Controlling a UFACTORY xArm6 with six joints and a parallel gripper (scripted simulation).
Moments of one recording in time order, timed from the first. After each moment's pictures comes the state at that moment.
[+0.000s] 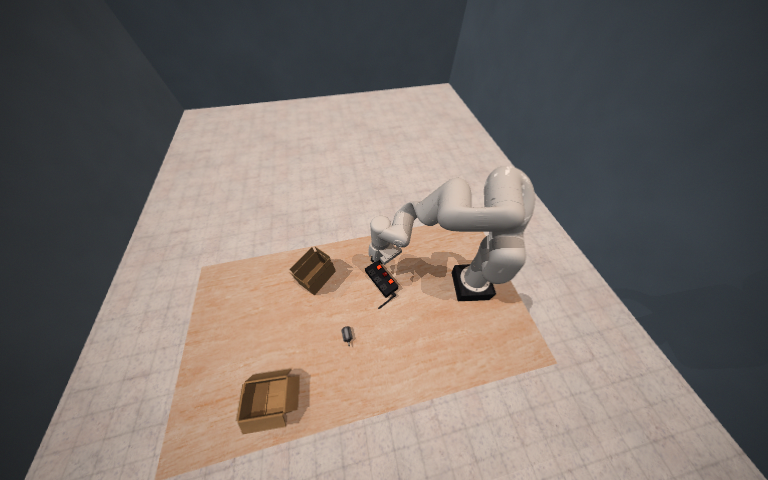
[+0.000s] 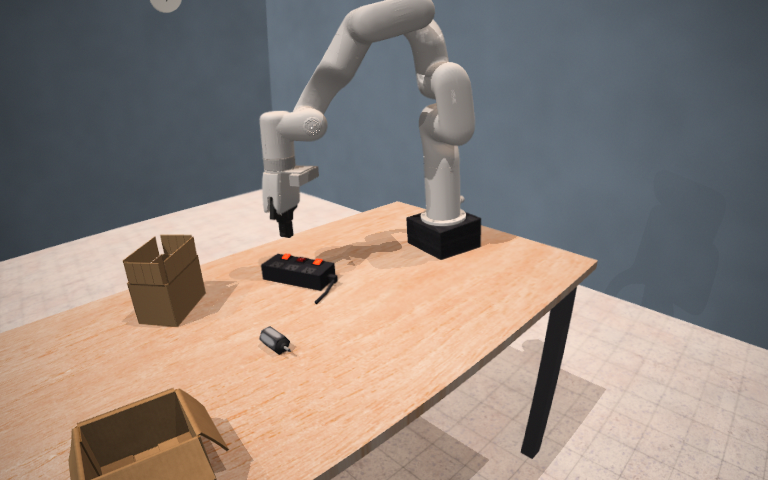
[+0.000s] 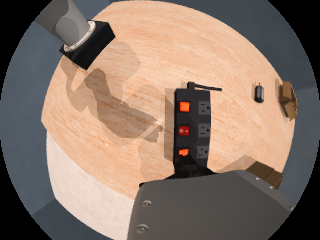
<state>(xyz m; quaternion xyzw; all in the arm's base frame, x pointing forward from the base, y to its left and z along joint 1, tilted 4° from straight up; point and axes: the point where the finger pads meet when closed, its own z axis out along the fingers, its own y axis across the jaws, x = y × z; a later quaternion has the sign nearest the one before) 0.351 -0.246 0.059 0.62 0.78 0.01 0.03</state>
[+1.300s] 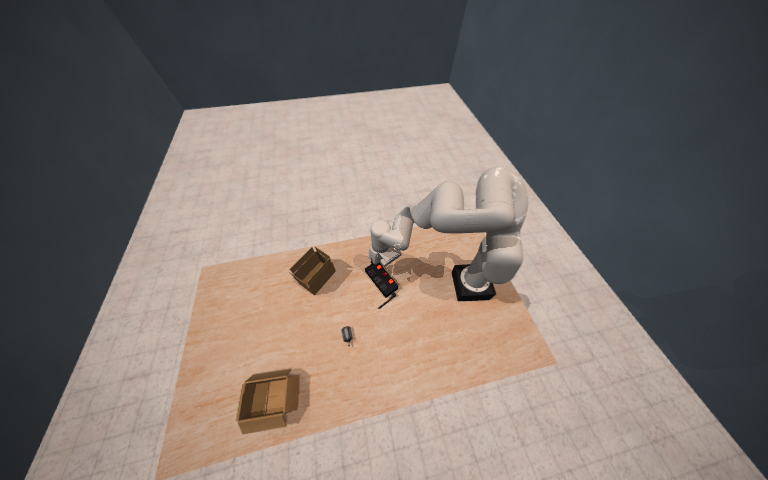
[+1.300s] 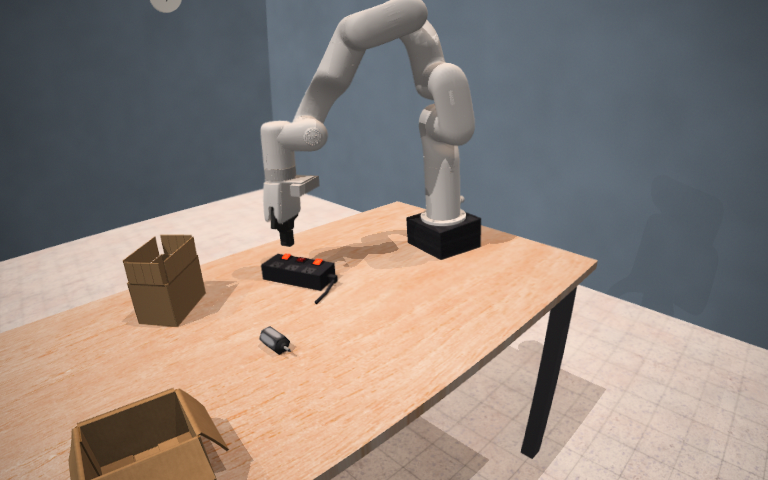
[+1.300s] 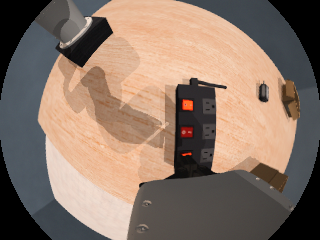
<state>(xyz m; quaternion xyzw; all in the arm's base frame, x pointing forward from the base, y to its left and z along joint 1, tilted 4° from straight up) 0.353 -0.247 0.036 0.62 0.78 0.01 0.03</state>
